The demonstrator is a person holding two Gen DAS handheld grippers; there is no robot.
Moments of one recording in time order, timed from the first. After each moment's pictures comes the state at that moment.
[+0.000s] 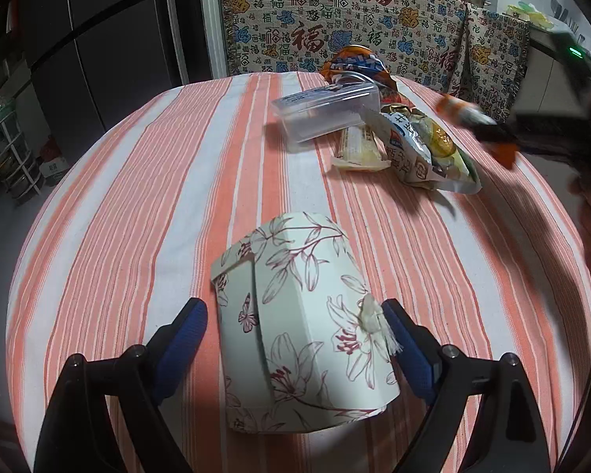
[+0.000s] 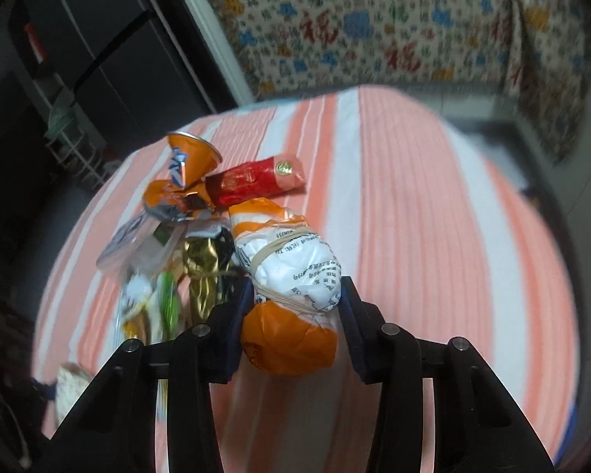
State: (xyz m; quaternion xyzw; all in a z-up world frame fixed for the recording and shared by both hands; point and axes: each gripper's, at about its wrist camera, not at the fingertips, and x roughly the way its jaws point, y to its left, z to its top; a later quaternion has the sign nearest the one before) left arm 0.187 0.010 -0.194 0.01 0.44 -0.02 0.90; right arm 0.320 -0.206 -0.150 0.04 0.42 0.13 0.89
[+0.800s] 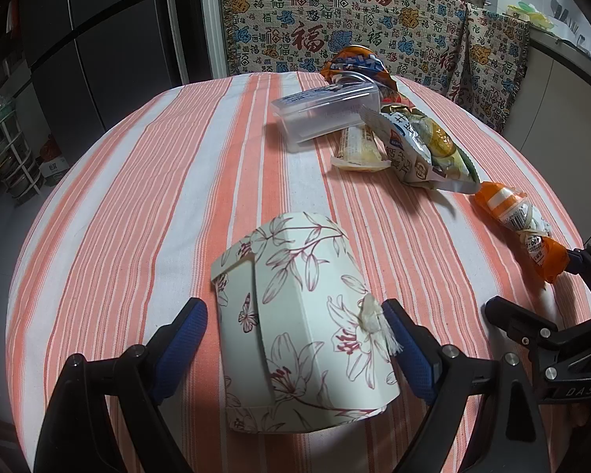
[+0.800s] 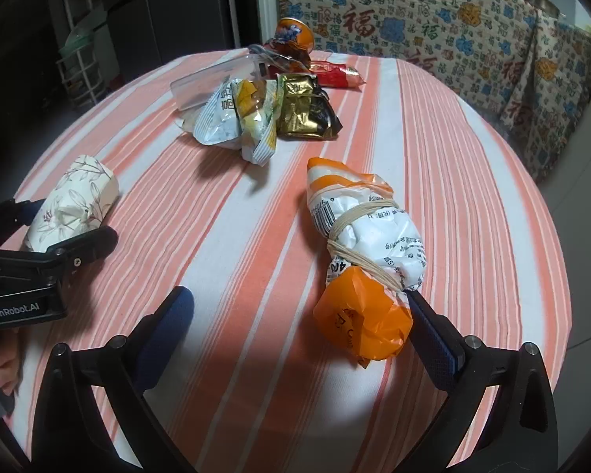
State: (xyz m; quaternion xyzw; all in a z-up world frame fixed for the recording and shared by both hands) left arm 0.188 0.010 -0.194 0.02 0.44 -0.02 0.90; right arm 0.215 -0.153 -0.192 -0.05 0.44 0.16 0.88
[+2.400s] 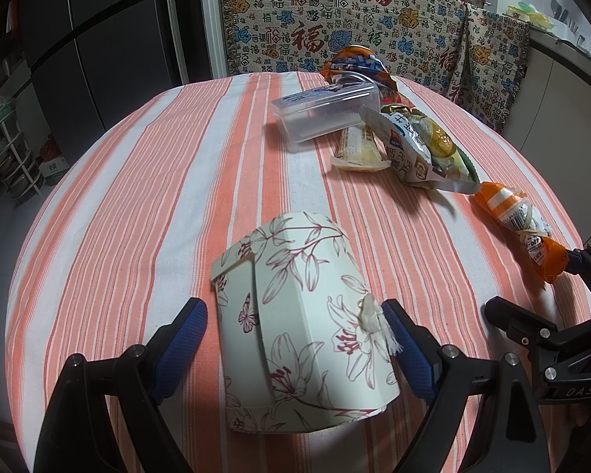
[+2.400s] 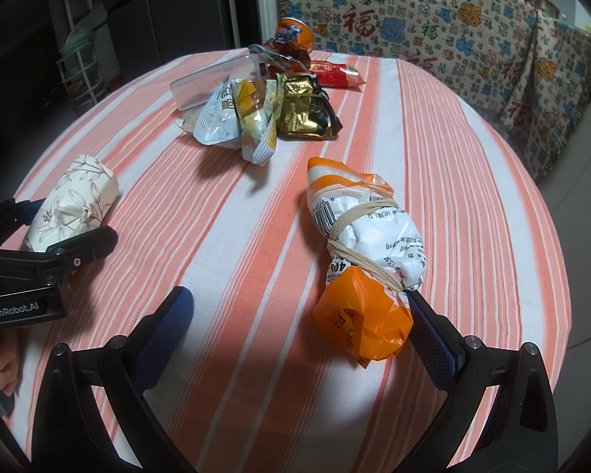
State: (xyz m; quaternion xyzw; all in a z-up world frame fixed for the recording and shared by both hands) left arm 0.187 0.011 -0.194 0.01 0.44 -0.02 0.90; right arm 0.215 -0.153 -0.192 -0.05 0.44 0.16 0.88
